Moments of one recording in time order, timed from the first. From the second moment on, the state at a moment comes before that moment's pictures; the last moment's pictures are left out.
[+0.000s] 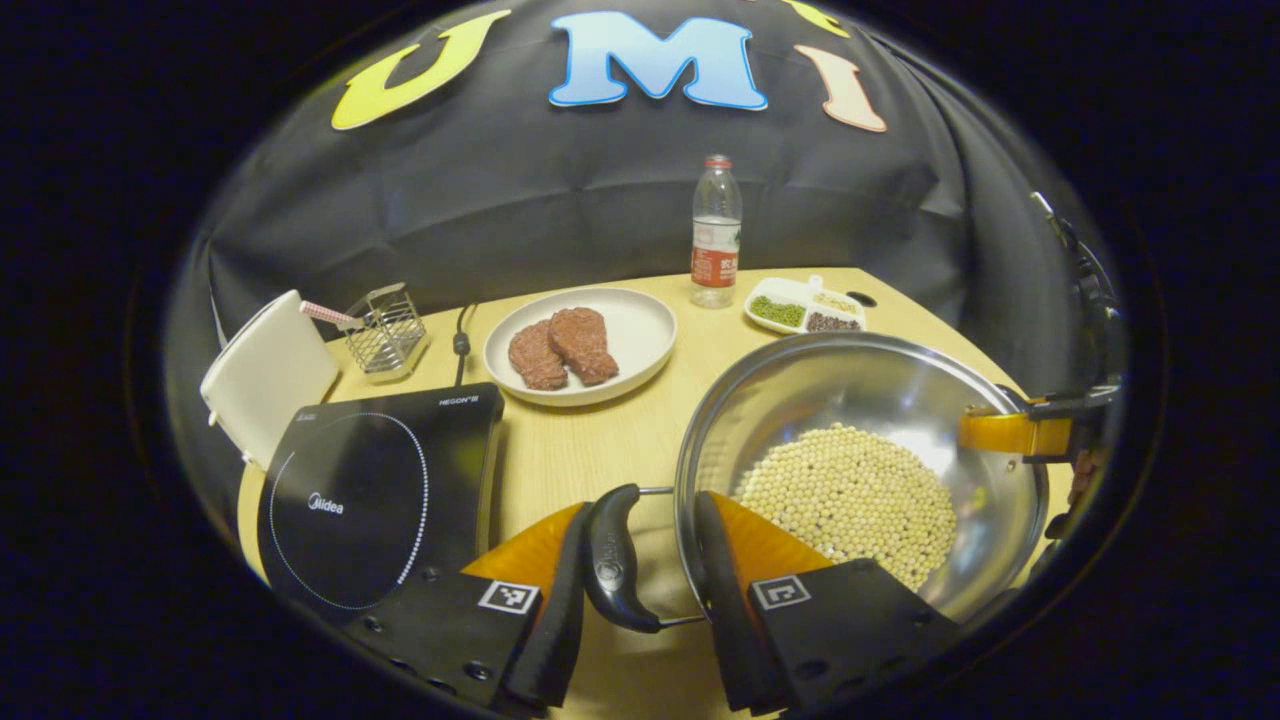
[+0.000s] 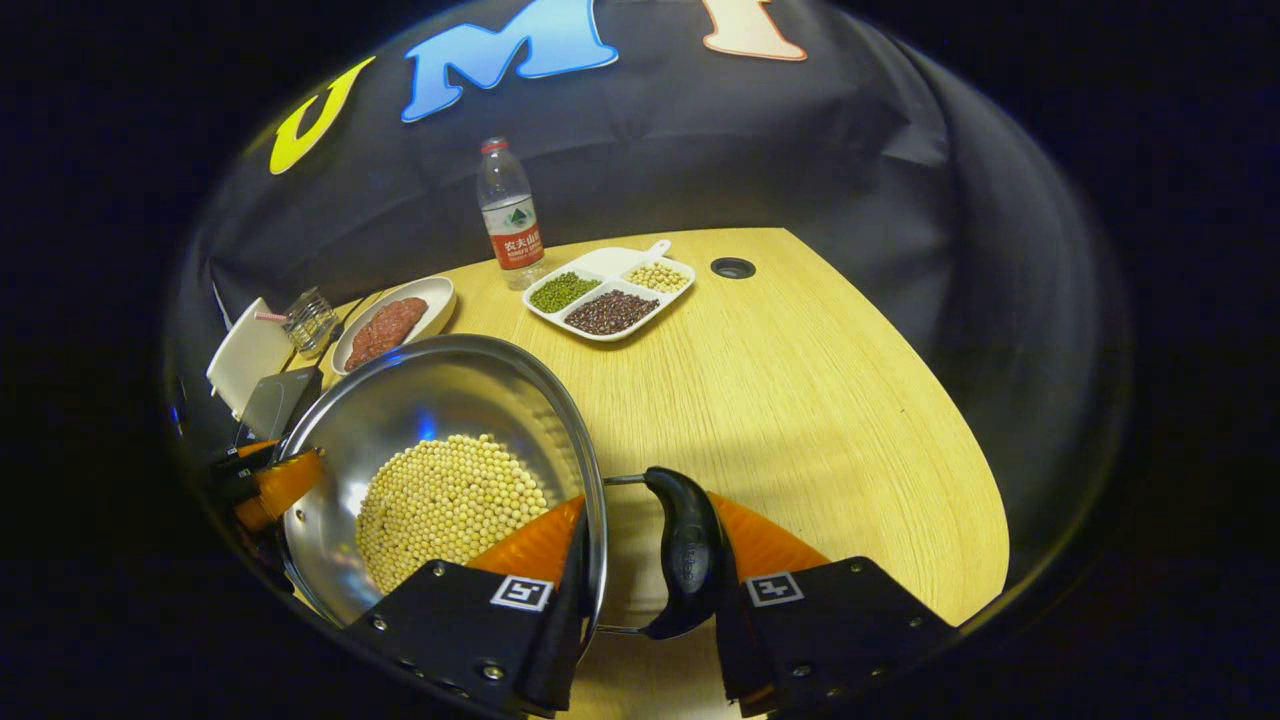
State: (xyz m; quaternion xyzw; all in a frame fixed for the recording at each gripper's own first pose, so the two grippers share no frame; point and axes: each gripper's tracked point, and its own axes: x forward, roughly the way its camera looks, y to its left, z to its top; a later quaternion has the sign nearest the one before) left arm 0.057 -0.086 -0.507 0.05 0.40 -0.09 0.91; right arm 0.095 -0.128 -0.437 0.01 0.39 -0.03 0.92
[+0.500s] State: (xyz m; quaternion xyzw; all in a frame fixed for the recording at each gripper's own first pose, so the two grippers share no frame) left arm 0.034 -0.032 -0.450 0.04 0.41 -0.08 0.91; right arm 0.069 -0.075 -0.396 0.01 0.39 -0.01 0.92
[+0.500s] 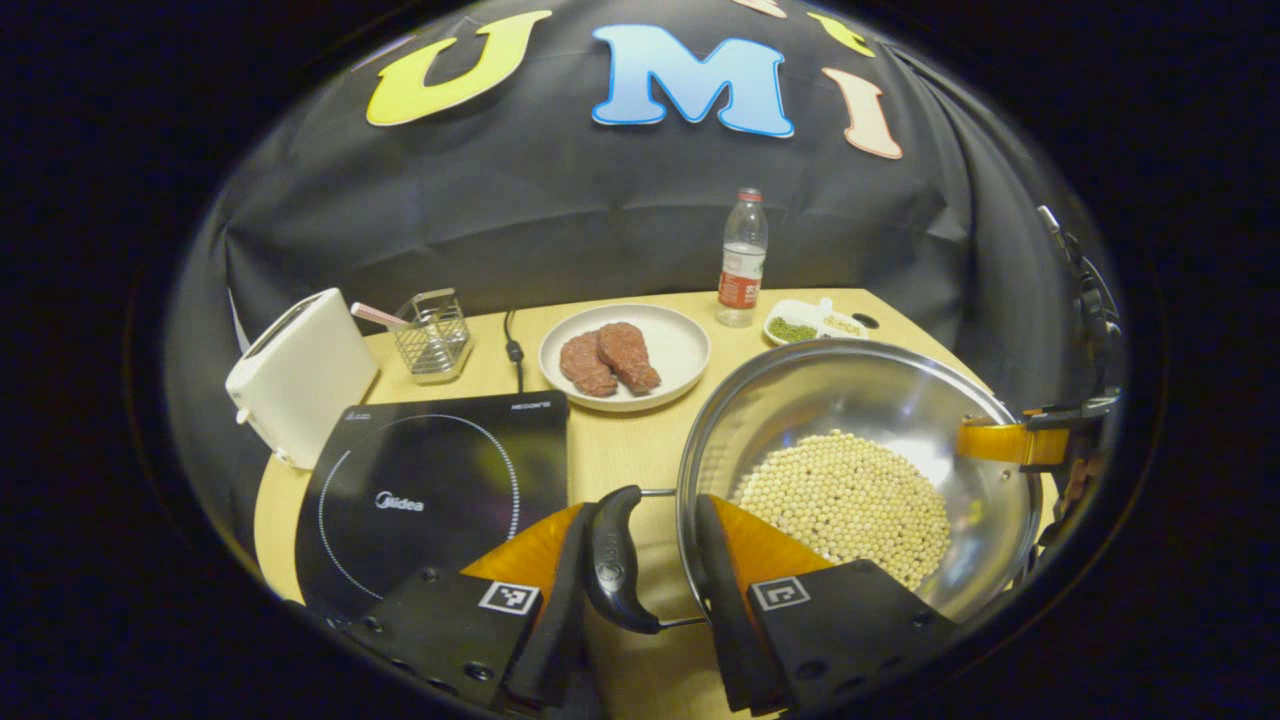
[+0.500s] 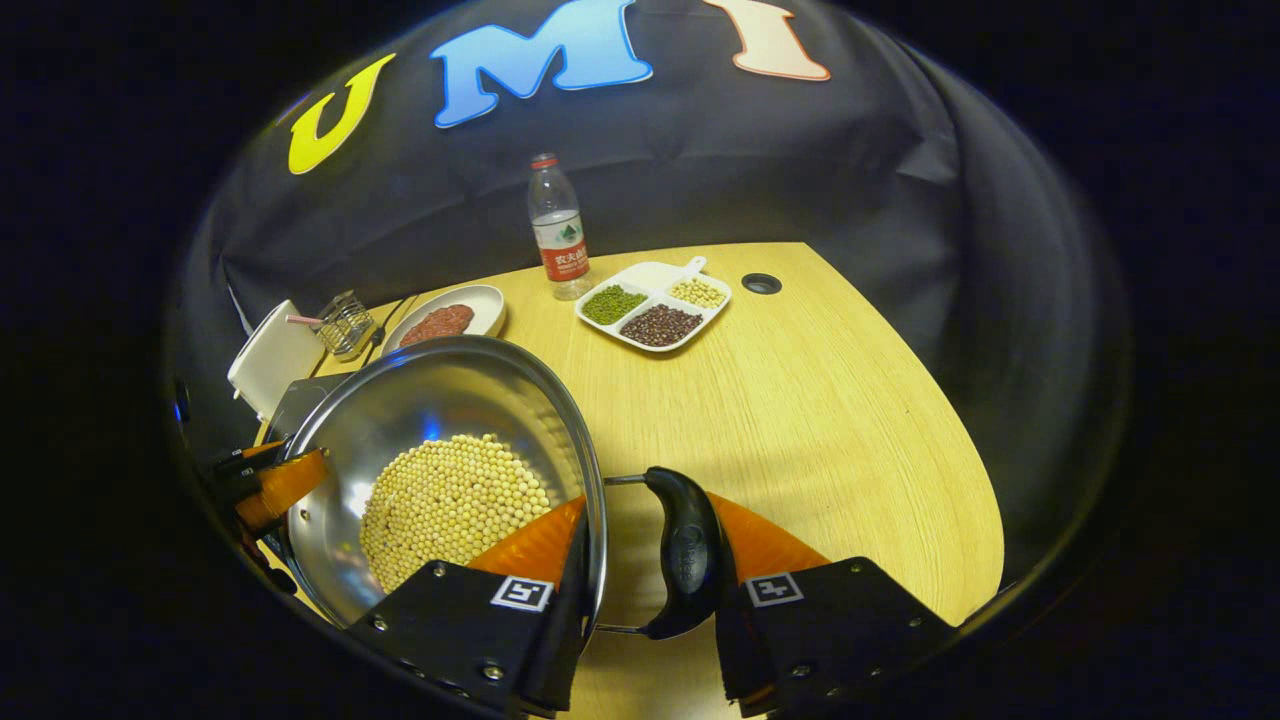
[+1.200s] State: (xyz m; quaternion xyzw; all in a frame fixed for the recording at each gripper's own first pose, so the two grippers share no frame) left arm 0.032 0.083 -0.391 0.03 0.39 -0.08 0.92; right arm 0.057 0.034 -0.350 0.00 0.37 -0.01 0.93
